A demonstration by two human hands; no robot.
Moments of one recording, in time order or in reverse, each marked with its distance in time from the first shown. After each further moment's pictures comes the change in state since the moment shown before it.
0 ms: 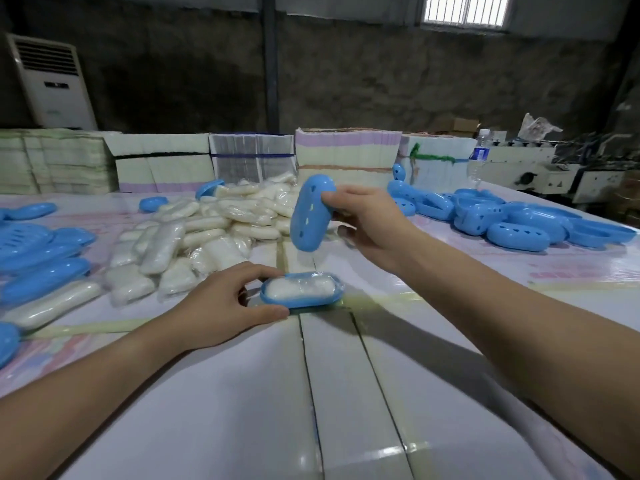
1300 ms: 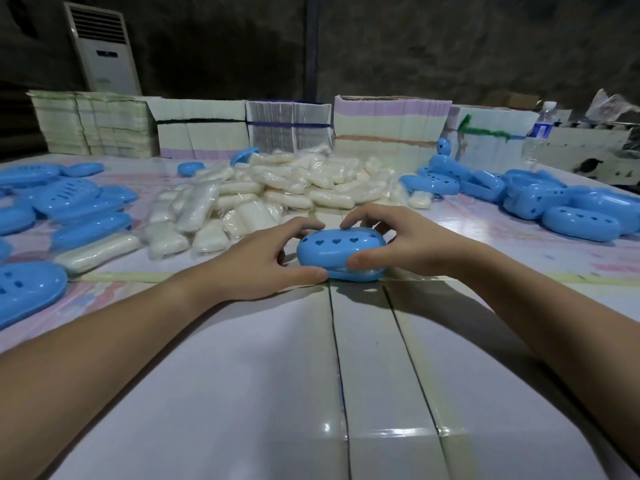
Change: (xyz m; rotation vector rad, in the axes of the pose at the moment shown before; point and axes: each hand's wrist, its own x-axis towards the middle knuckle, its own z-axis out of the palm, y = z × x) left_hand 0.010 0.005 0.001 0.108 -0.057 0.027; right_hand -0.022 0.028 -0.023 -0.949 -0.408 -0.152
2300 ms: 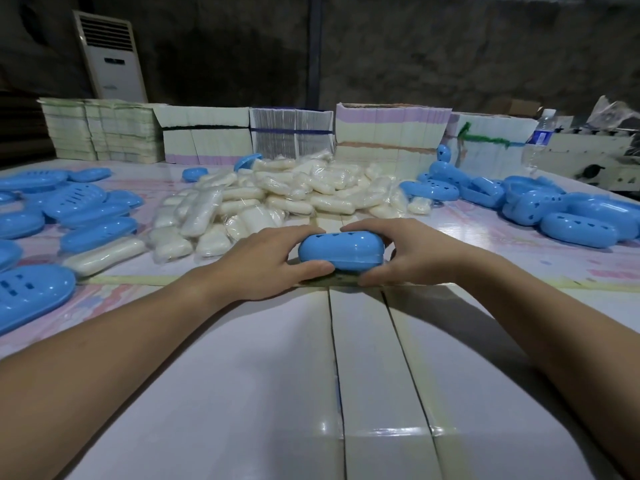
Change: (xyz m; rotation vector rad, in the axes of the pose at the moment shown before) left_hand 0.006 0.010 0.000 0.200 0.078 0.023; right_hand -0.006 0.007 -0.008 -0.152 -0.071 -0.041
